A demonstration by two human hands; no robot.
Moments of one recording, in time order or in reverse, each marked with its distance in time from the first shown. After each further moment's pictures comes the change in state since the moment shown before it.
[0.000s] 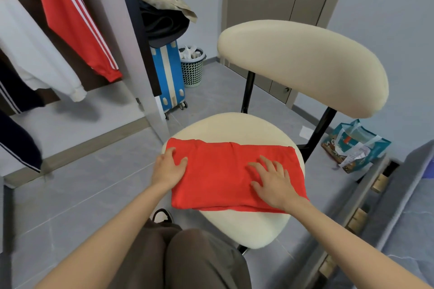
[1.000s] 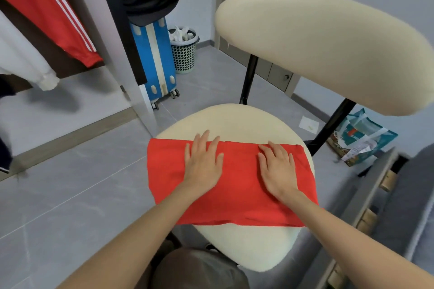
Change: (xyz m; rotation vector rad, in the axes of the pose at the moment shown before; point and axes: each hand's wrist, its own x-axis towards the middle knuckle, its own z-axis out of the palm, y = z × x) left_hand 0.026 0.046 0.079 0.342 -0.002 0.467; right_hand 0.076 0.023 0.029 0.097 0.328 0.152
